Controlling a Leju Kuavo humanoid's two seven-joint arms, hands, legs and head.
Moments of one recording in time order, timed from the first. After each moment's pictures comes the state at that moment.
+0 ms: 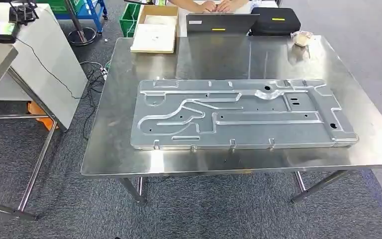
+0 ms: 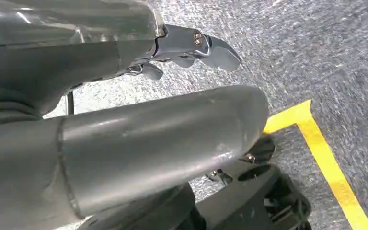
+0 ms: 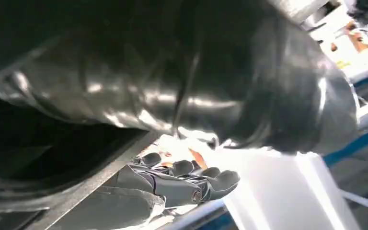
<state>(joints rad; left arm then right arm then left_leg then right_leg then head) -0.11 -0.19 0.85 -0.21 -0.98 -0.03 -0.52 -0.72 -0.79 -0.45 -0.63 0.76 -0.55 -0.16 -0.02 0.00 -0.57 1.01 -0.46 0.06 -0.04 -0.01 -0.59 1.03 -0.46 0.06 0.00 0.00</state>
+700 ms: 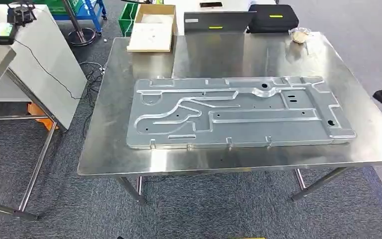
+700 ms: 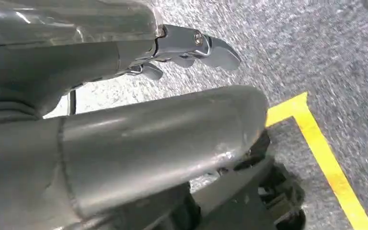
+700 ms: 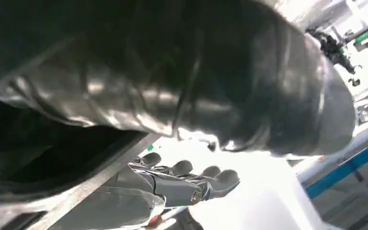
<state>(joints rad) -0.12 -0.19 0.86 -0.21 -0.97 -0.04 -0.52 -0.69 -0.75 -0.45 -0.70 0.71 -0.42 -0.20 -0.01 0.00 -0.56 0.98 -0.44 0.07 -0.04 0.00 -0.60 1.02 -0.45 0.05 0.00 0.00</state>
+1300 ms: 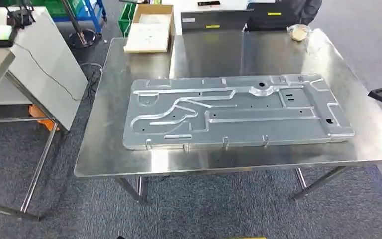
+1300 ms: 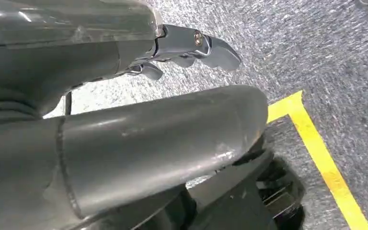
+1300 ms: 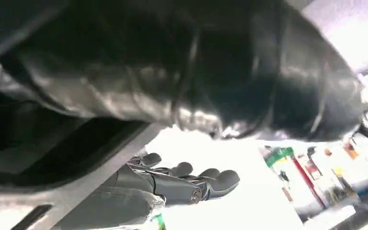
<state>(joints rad) -0.12 -0.19 0.86 -0.21 -0.98 -0.04 -0.53 -0.79 -0.74 -0.45 -0.63 0.67 -0.13 -0.10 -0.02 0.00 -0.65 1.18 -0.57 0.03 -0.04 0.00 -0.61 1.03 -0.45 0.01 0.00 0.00</state>
